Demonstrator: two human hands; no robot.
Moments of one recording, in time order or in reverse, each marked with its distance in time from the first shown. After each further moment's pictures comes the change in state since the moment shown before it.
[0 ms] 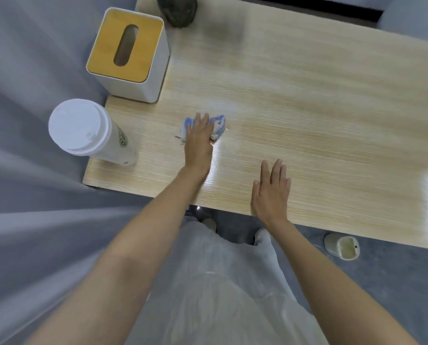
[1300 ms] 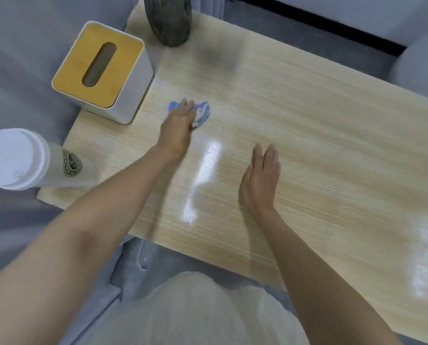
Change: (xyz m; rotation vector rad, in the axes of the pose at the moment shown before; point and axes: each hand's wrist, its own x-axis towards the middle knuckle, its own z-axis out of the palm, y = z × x) left_hand 0.114 0.021 -0.010 0.089 0.003 0.109; right_hand 0.146 0.006 -0.061 0.137 0.124 -0.156
